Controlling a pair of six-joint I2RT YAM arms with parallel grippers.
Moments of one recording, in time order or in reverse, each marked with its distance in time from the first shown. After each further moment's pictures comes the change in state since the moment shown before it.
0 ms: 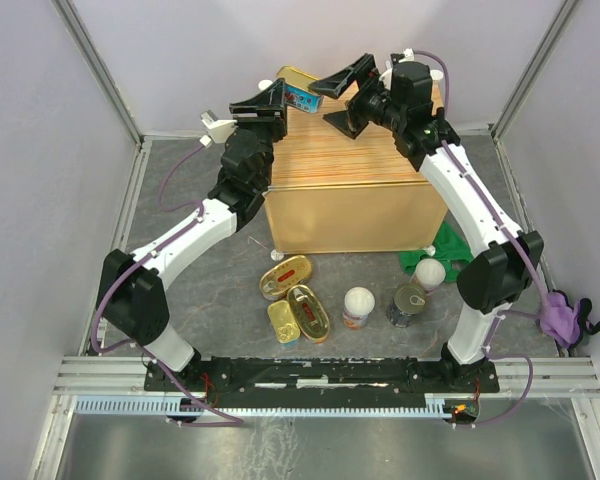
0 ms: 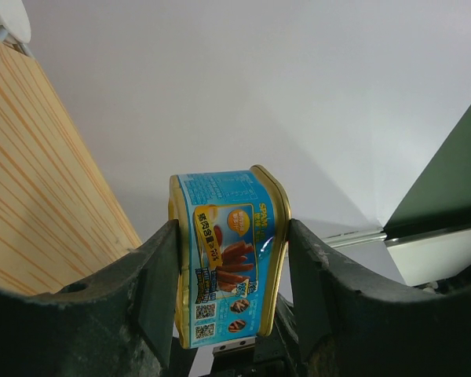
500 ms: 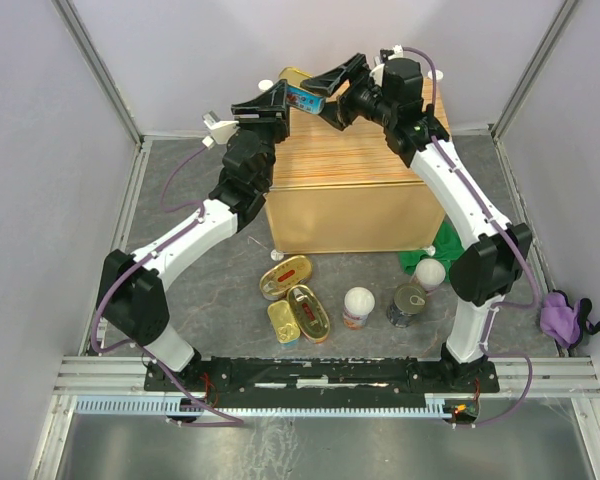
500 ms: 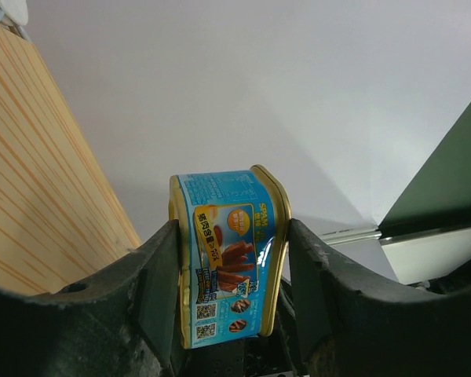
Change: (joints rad) left arm -0.010 0.000 0.000 -0.013 0.000 -0.024; right arm 0.021 0.080 0.076 0.066 -0.034 0.060
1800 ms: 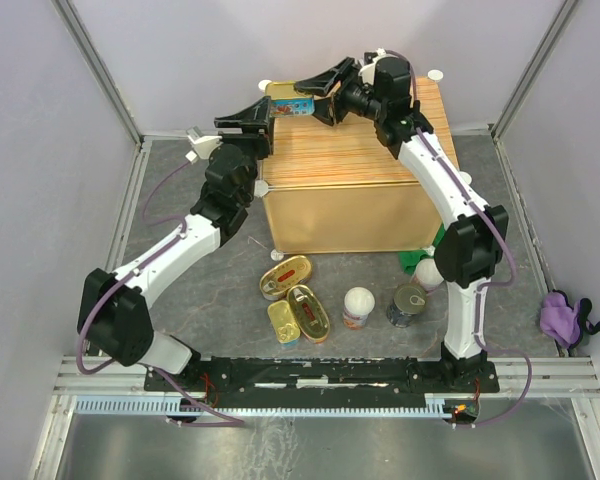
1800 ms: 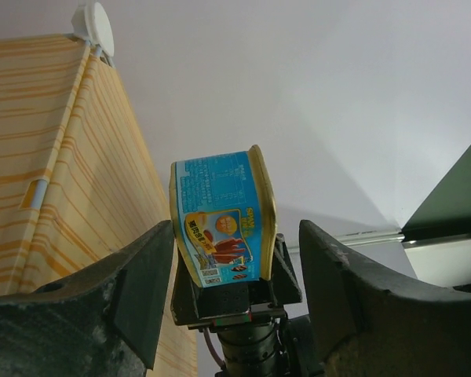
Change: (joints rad) left arm 0.060 -0.130 -0.168 -0.048 0.054 -0.013; right arm -0.028 0.167 0.103 0.095 -0.171 0.107
